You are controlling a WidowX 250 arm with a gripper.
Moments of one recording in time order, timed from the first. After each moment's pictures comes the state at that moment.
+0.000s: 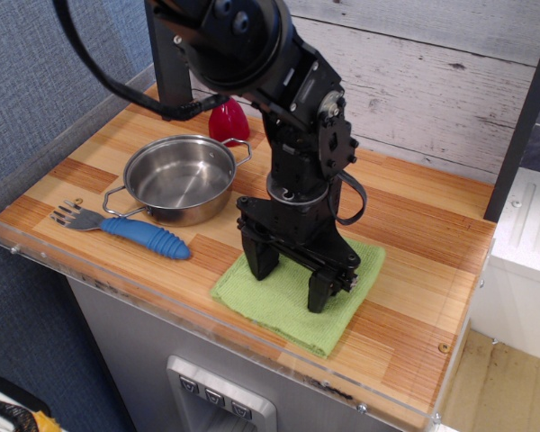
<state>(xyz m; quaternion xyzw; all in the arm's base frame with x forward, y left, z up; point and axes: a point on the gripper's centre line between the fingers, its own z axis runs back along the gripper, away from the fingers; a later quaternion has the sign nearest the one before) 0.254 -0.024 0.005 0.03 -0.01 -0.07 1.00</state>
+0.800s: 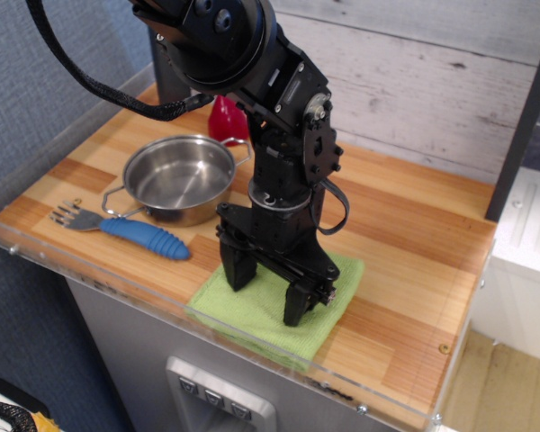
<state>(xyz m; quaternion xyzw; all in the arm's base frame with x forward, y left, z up) 0.245 -0.018 0.011 0.04 0.01 -0.08 1.00</state>
